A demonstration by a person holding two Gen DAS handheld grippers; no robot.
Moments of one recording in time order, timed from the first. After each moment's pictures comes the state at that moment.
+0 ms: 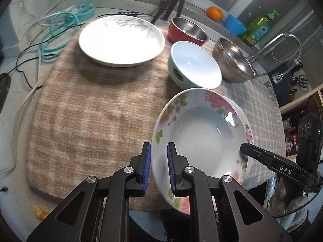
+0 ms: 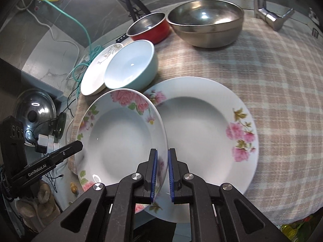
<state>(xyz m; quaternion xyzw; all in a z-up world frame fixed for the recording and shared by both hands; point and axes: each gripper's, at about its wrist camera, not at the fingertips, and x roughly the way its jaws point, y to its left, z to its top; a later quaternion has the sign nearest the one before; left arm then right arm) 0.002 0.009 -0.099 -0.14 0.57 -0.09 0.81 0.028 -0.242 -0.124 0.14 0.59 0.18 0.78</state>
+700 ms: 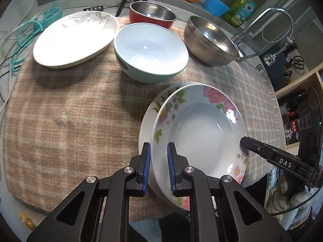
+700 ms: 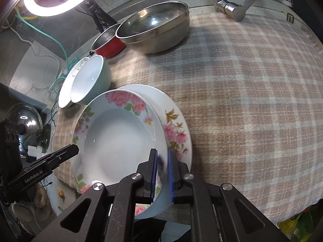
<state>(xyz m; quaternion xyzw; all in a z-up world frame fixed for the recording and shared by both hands) 0.019 -0.057 -0.113 -0.11 0.58 -0.13 0.79 0.030 -0.311 -0.137 0.15 0.59 0.12 0.78</state>
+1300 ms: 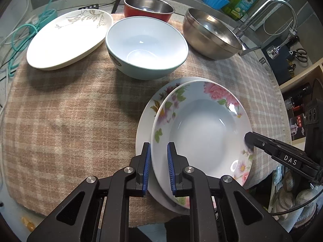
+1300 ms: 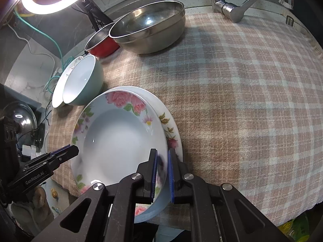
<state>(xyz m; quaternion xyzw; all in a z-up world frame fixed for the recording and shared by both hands) 0.024 -0.068 -0.122 -0.09 0.59 -0.13 0.79 0.034 -0.311 -0.143 0.13 0.59 0.11 0.79</state>
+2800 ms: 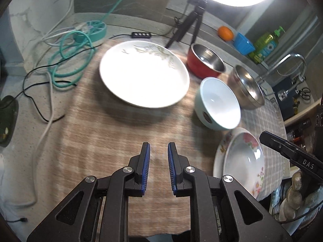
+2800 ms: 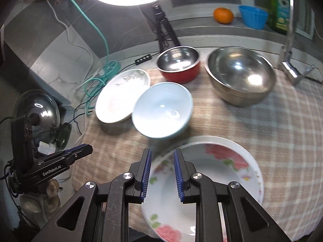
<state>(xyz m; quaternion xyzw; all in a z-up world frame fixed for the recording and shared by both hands) 0.045 0.080 -0.087 -0.14 0.53 -0.08 0.83 0.072 -0.182 -0.073 0.09 0.53 0.20 0.82</state>
